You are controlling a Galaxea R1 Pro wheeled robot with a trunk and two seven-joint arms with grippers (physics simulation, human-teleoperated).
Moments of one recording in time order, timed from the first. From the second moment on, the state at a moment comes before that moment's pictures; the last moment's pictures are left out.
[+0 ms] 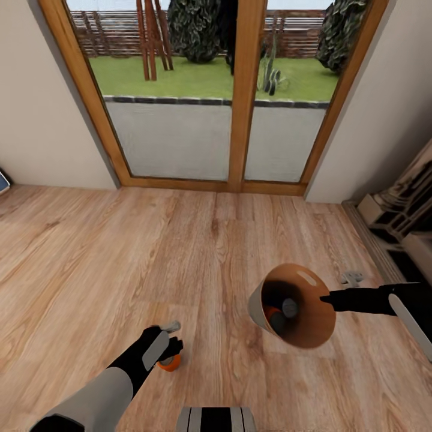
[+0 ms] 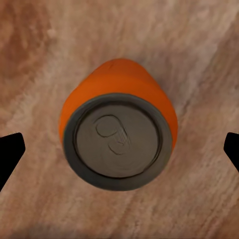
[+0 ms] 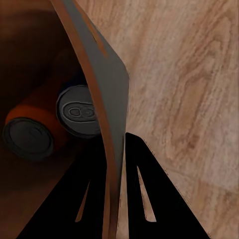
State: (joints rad) left arm -0.71 -0.09 -0.24 -0.45 0.66 0.53 0.46; right arm -0.54 -0.56 0.07 -1.38 -0.36 1.04 0.55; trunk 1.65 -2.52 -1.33
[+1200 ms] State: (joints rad) left arm -0.73 -0.08 -0.24 -0.45 0.66 0.52 0.45; right arm -0.54 -0.57 0.07 -1.39 -0.36 1.04 0.55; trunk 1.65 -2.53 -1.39
